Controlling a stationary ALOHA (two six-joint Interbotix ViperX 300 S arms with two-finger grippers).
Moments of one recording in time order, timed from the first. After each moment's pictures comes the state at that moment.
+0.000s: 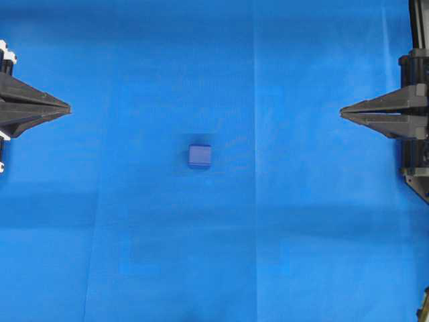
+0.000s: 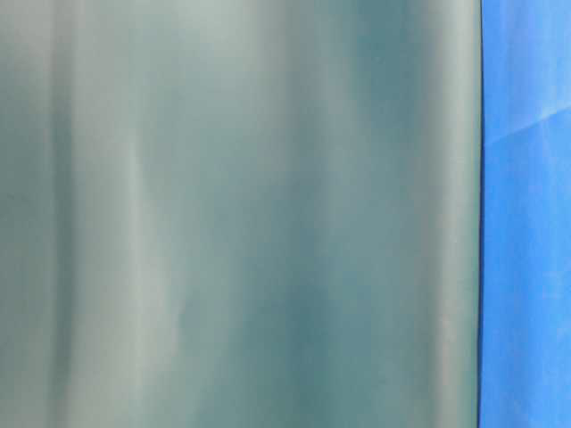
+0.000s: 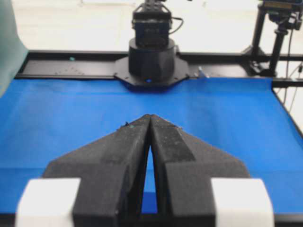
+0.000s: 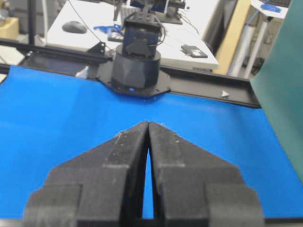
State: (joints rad) left arm 0.00 -0.96 1.17 0.00 -0.29 0.00; right arm 0.00 -0.96 1.17 0.00 -0.29 0.00
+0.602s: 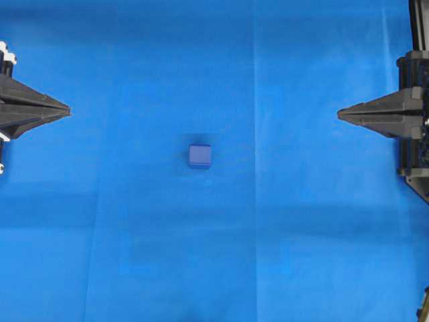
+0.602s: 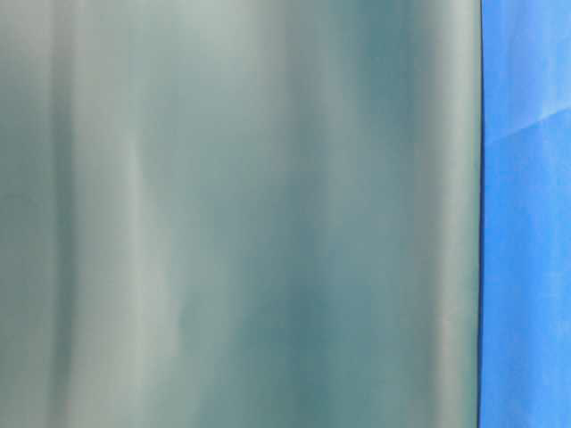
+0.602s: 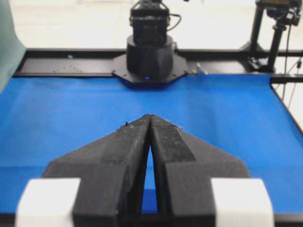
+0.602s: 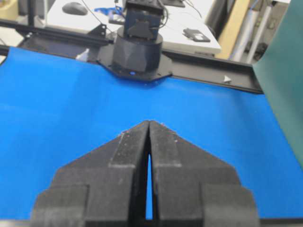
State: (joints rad) left arm -0.01 -0.97 1.17 0.00 -0.28 0.01; right arm 0.00 -0.96 1.17 -0.01 -0.24 0.00
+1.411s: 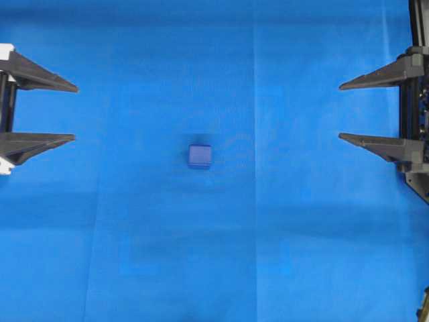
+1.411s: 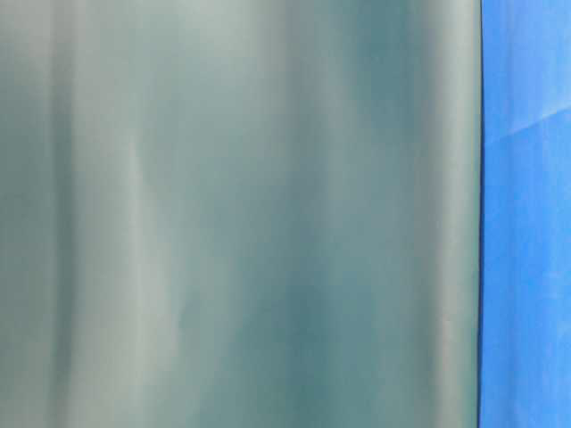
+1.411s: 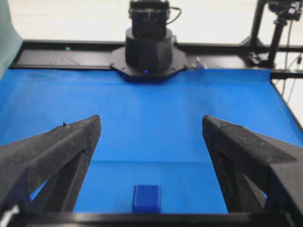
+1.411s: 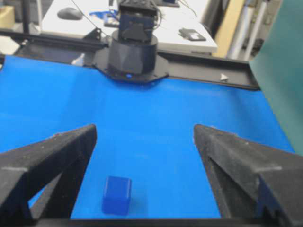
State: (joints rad) left arm -0.01 -0.89 1.16 0.00 -0.31 -0.01; right arm -0.02 -0.96 1.16 0.00 -0.24 0.02
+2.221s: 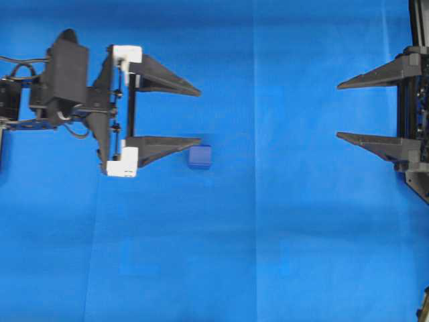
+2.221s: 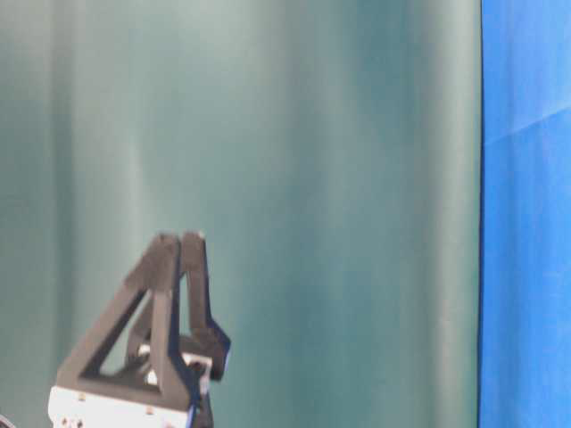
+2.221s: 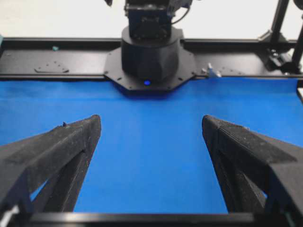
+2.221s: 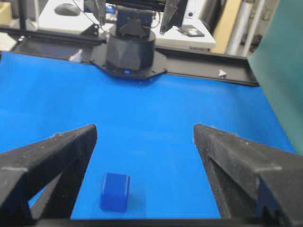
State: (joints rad) left arm 0.00 -0.27 0.71 0.00 -0.39 0.01; right arm -0.03 -0.95 1.16 0.00 -0.24 0.02
